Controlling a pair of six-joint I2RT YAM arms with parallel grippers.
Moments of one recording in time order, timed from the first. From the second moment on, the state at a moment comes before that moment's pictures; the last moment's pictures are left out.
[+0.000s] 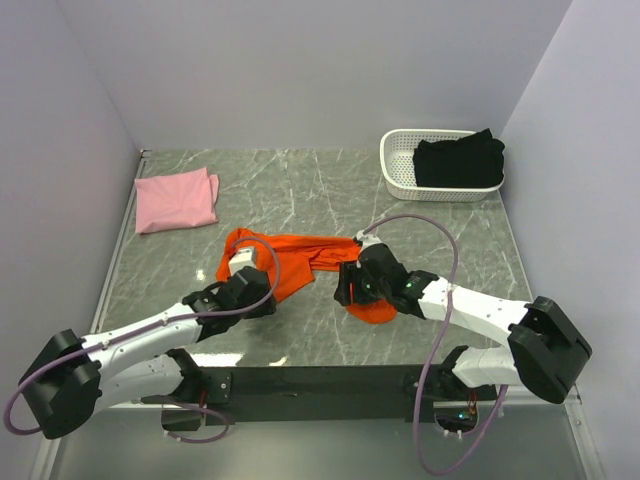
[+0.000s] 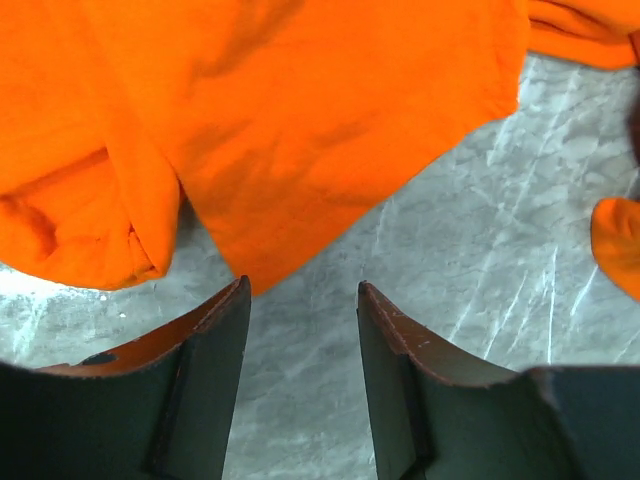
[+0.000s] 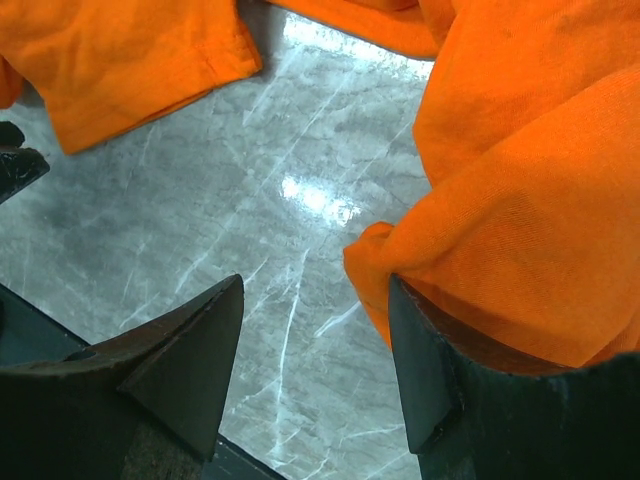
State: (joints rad) left arm -0.81 1.03 0.46 -0.29 -0.32 -0.84; right arm 0.78 1.26 0.62 -0.16 0.00 0.59
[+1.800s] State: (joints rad) left arm -0.38 0.97 1.11 -0.36 -0.47 -0.57; right arm 0.71 1.25 1.12 -0.61 0.52 0.52
